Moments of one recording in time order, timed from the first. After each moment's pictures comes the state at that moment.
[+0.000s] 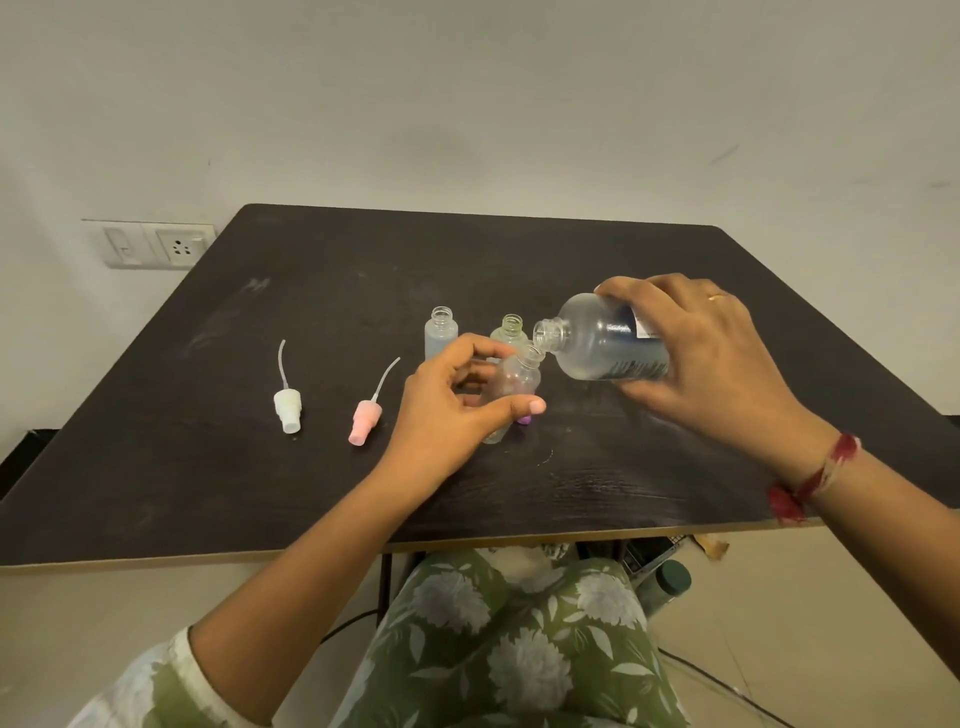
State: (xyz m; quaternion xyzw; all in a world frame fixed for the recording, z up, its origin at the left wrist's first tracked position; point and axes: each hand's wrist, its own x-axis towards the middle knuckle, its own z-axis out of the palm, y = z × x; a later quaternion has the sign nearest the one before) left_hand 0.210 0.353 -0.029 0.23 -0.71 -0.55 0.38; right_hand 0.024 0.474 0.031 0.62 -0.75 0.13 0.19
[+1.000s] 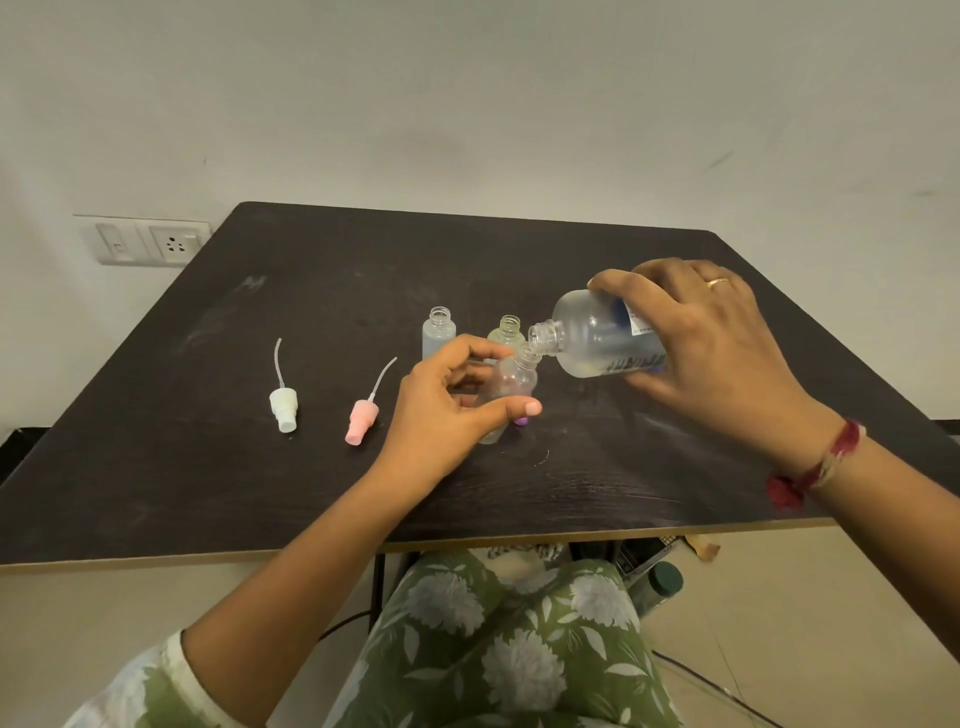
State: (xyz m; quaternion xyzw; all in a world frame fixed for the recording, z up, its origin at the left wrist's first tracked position) left_hand 0.212 0.350 -0.032 0.23 -0.70 -0.55 0.38; right_hand 0.027 0.473 0.043 0.63 -0.73 0.10 0.25
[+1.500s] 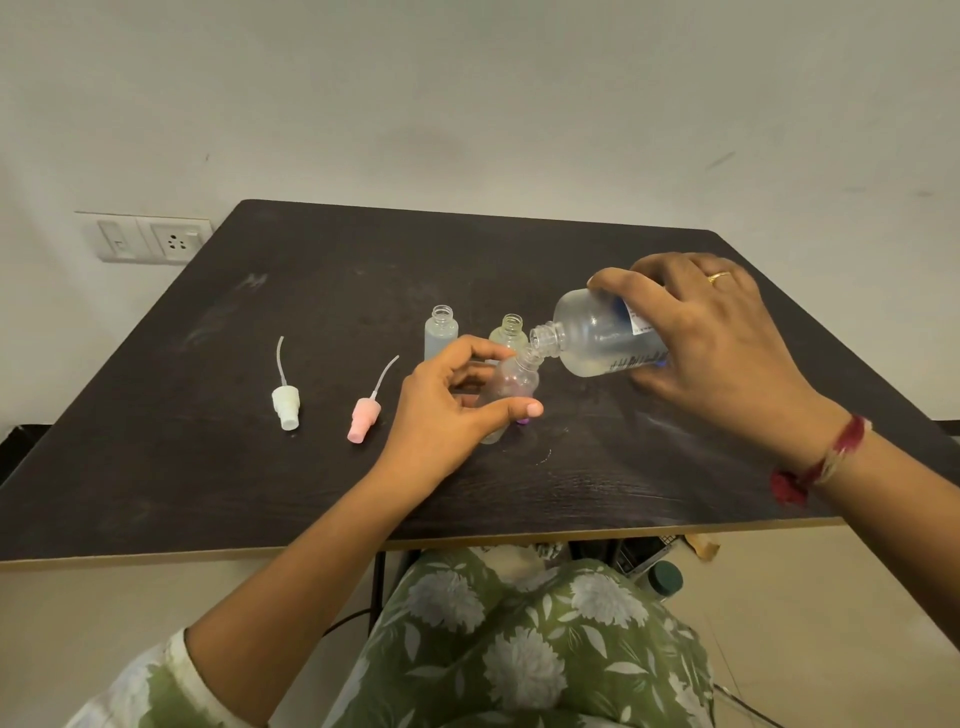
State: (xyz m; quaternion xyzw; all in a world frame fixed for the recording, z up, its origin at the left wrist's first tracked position) left_hand 0.214 0.351 -0.032 0.23 -0.70 -0.56 0.38; right_hand 0.030 0.472 0.047 0.64 -0.71 0.09 0.28
